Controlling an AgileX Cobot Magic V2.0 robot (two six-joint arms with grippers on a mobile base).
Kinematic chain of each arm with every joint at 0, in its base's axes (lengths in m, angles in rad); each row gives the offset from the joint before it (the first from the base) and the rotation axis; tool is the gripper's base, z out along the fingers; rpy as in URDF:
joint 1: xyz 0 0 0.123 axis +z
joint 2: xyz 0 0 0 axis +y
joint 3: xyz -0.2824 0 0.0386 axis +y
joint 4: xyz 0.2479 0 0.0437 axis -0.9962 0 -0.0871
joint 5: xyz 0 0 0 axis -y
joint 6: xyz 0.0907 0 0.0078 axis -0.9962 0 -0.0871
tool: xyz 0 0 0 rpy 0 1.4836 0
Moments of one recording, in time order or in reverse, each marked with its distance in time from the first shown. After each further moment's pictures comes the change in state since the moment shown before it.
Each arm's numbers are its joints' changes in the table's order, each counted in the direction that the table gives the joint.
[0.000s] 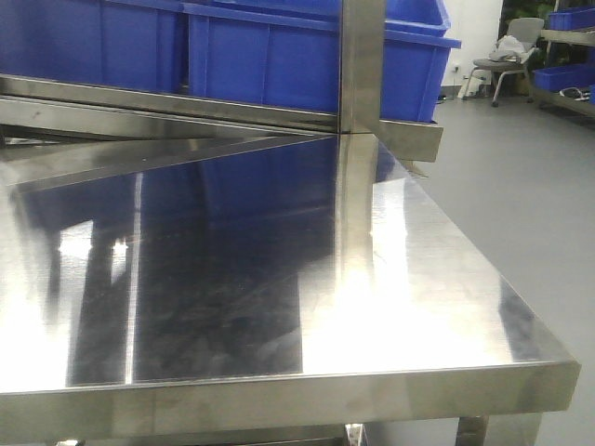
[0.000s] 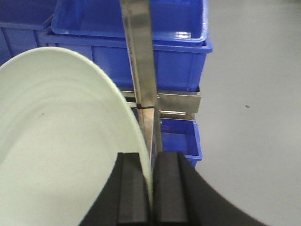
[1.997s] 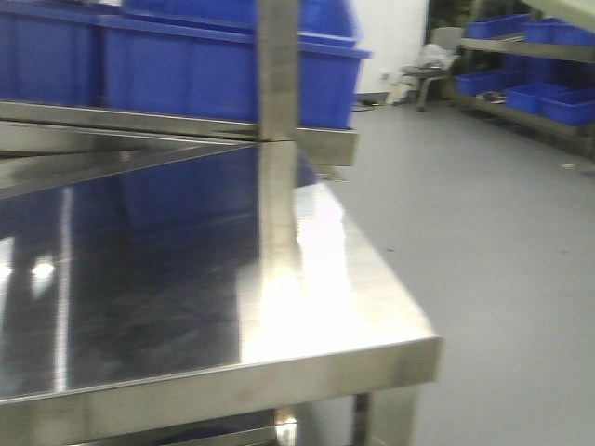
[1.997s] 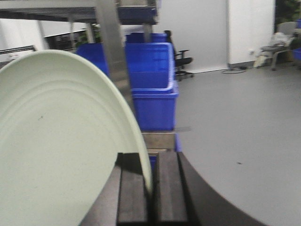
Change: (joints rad) left arm 0.000 0.000 0.000 0.000 0.000 0.000; right arm 0.000 -0.599 0.419 0.021 0.142 -0.016
